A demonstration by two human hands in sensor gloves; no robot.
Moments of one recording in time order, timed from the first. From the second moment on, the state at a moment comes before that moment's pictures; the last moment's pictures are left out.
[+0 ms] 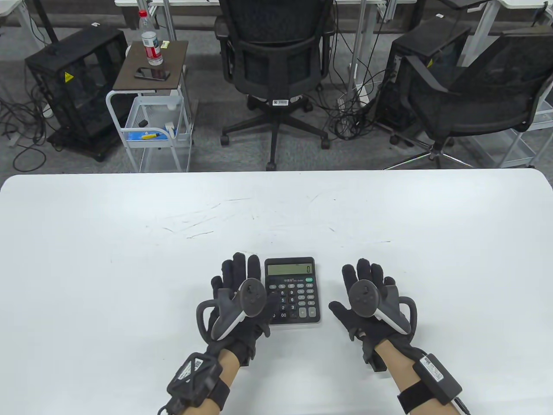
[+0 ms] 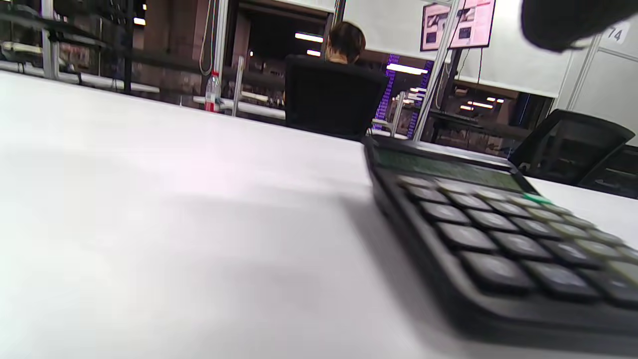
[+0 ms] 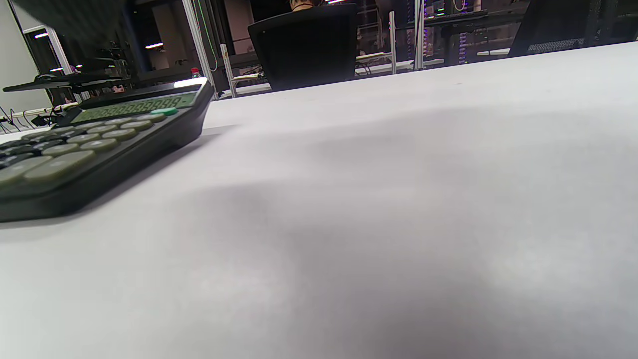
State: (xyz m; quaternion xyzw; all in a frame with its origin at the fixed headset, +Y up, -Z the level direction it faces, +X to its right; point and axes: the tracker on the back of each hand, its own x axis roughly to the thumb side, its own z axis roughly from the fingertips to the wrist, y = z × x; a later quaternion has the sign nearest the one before) left_hand -0.137 -0.718 -0.355 0.03 -0.03 0.09 0.99; right_hand 0.163 -0.743 -0.359 0.04 0.03 0.99 0.10
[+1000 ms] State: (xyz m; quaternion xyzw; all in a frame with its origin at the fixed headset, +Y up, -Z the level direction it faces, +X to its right) left_hand -0.177 -0.735 -0.344 0.01 -0.04 0.13 0.99; right_hand 0.085 -0.760 -0.349 0.14 0.09 0.98 0.08
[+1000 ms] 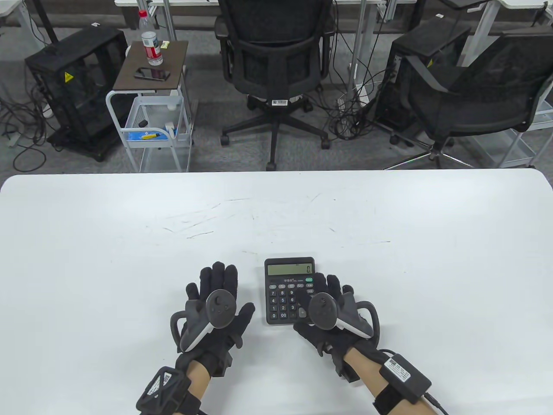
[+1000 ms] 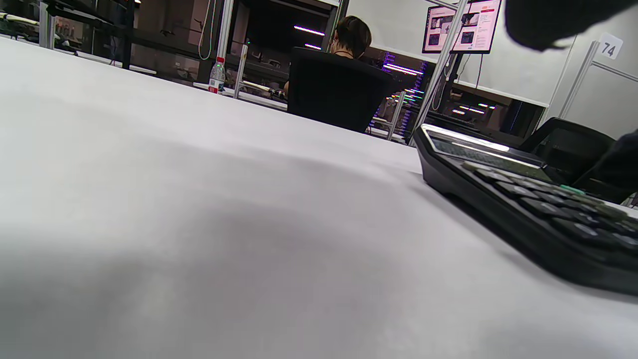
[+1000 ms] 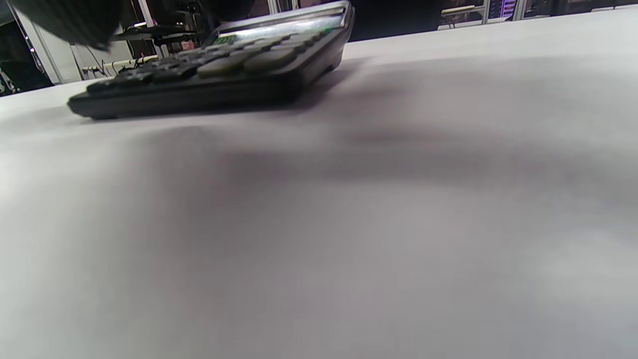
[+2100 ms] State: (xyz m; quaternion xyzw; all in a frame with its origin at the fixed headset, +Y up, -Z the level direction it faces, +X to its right) left_hand -0.170 -0.737 -0.341 0.00 -0.05 0.11 0.99; right_hand 0.094 -0.761 -0.348 0.14 0.12 0.98 0.09
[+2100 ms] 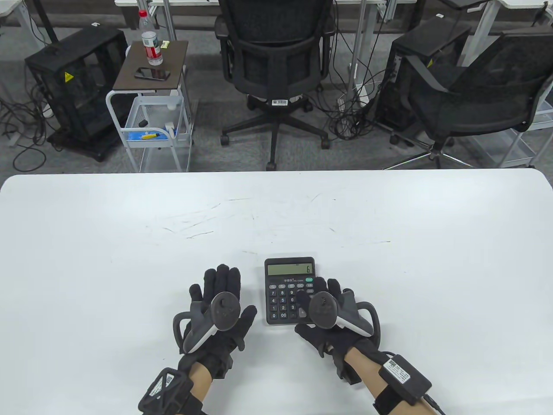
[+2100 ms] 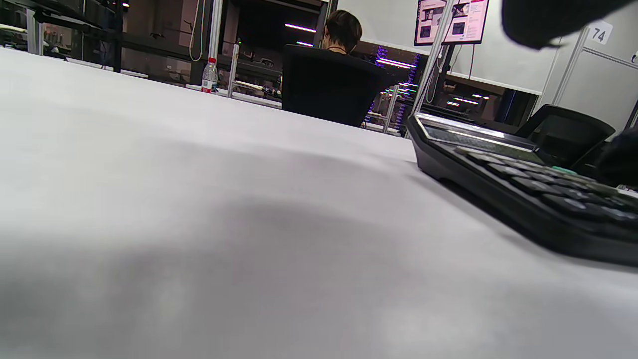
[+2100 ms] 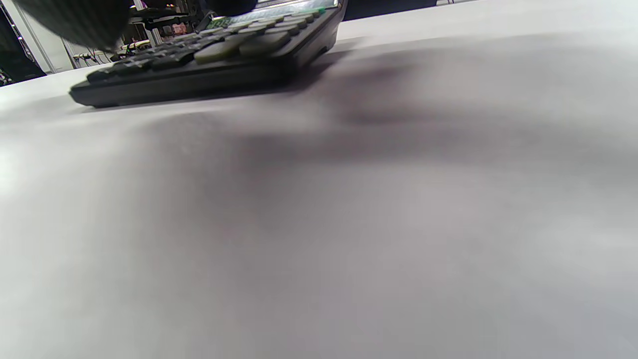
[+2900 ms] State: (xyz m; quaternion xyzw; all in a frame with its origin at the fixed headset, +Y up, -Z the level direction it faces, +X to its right) left_hand -0.172 -0.737 -0.341 0.01 -0.04 0.11 0.99; right_hand 0.097 -0.756 -0.339 0.15 0.16 0.97 0.10
